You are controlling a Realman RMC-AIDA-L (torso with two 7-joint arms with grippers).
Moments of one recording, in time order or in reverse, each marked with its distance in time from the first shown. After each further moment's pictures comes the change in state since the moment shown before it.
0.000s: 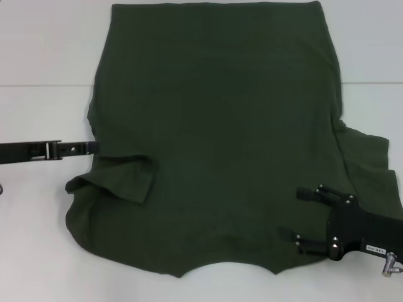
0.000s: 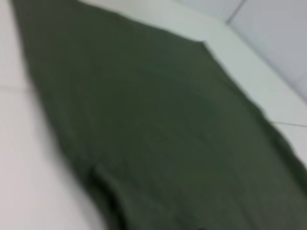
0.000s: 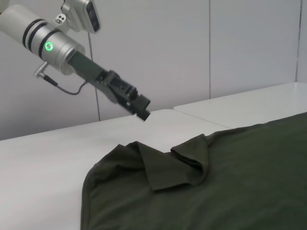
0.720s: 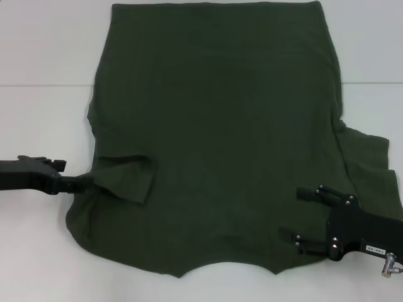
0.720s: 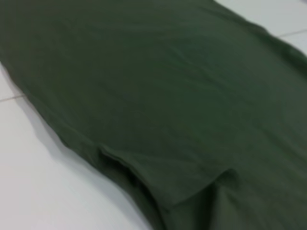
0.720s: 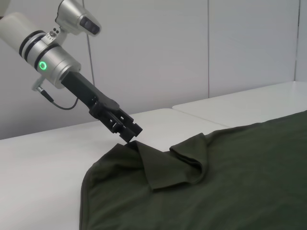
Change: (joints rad) left arm 0.012 -0.024 0.047 0.010 0.110 -0.054 0.292; right arm -0.001 0.002 0.000 0.000 0.000 0.005 0.000
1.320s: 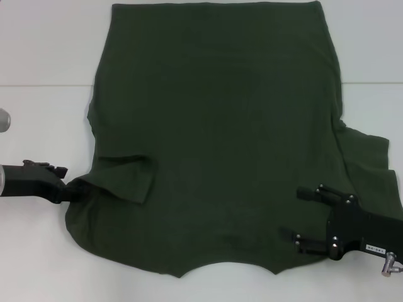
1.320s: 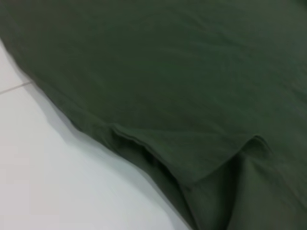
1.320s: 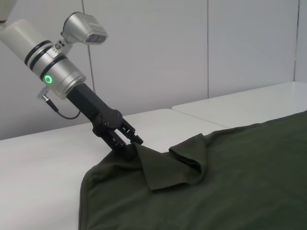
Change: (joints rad) left arm 0.014 -0.039 0.113 0.023 0.078 -0.156 0.052; right arm 0.001 0.000 0.002 0.000 0.001 0.000 0.000
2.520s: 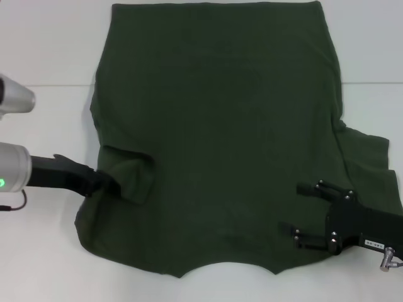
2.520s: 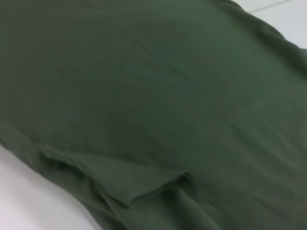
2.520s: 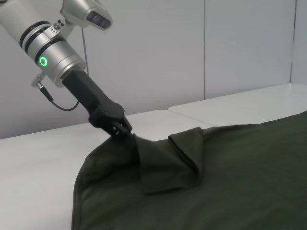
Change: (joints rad) left arm -0.015 -0.050 0.081 0.158 0.001 0.154 -0.205; right arm 0.010 0.000 0.003 0.000 0.005 0.012 0.000
